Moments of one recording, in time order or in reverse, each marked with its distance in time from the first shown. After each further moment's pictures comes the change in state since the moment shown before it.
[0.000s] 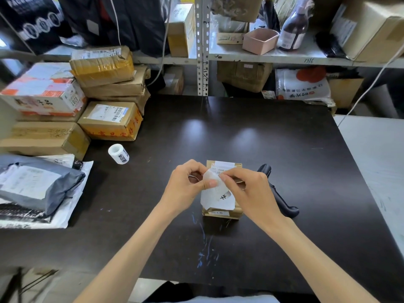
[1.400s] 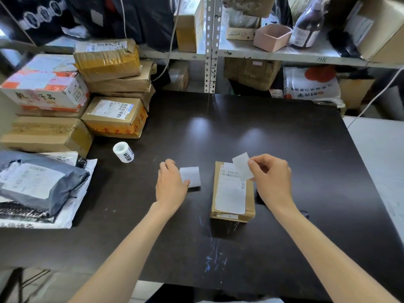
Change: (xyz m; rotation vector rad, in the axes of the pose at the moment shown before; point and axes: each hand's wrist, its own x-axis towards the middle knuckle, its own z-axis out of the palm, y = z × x) left_hand 0.030 -0.067 -0.023 0.697 0.268 -0.290; right_hand 0.034 0.013 0.004 0.072 0.247 0.367
